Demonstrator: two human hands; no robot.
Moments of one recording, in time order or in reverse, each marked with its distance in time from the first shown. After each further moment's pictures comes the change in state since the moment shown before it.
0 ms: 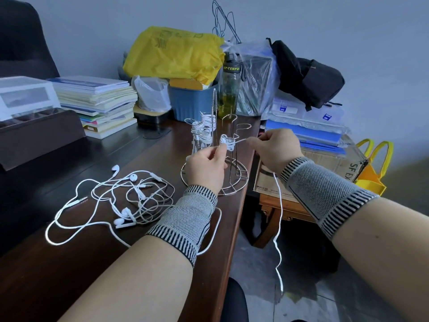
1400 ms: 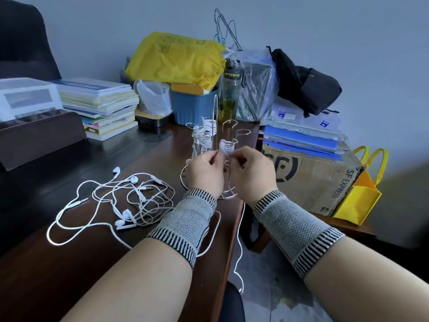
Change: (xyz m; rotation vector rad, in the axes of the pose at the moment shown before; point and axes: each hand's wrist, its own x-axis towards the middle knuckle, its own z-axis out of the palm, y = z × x) left_hand 0.003 -0.002 -0.002 0.020 0.004 0.050; right_hand -0.045 -0.012 0.042 0.038 0.135 -0.247
